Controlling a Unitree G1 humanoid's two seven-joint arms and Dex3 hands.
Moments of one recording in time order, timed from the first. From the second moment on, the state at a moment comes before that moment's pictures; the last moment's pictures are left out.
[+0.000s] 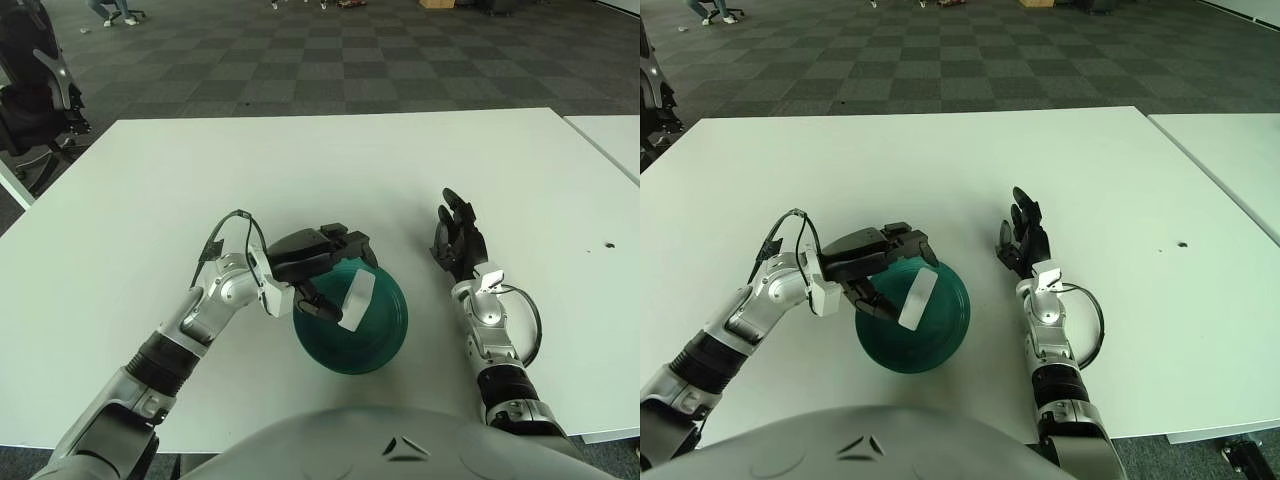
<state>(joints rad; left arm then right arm) -0.17 0.45 -0.41 -0.05 0.44 -0.53 -0.47 -0.06 -0.06 -0.04 0.51 0.05 -0.49 -0.01</state>
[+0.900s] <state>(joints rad) -0.20 0.44 -0.41 0.04 0.48 -0.61 -0.41 -0.06 -0.06 -0.04 0.51 0.05 -0.46 0.00</state>
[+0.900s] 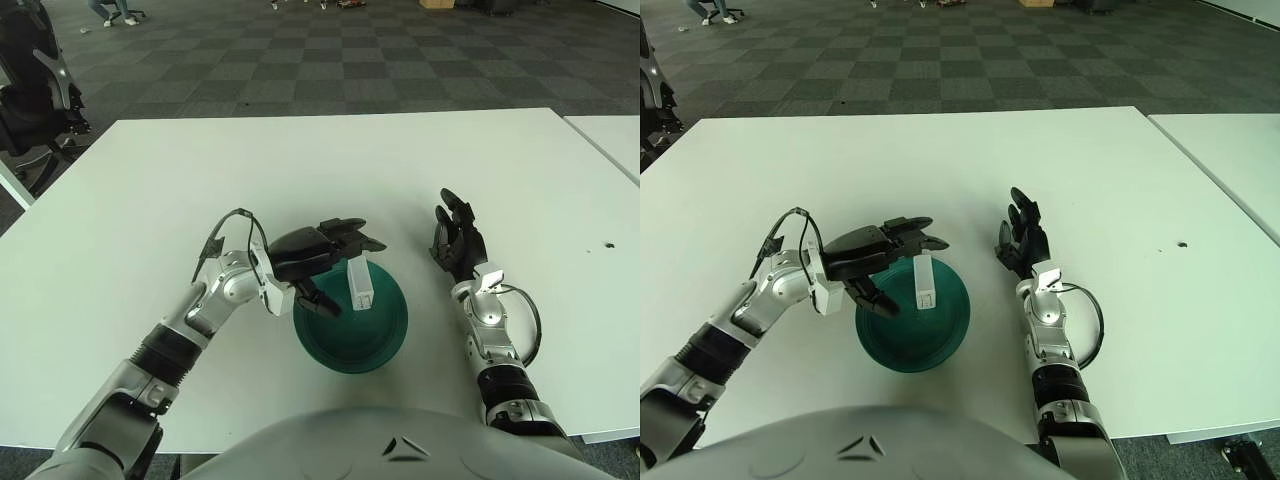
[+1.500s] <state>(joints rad) -0.14 0.41 -0.30 0.02 0.30 -0.57 -0.37 -0.06 -0.06 -0.03 0.51 0.05 -0.46 0.00</state>
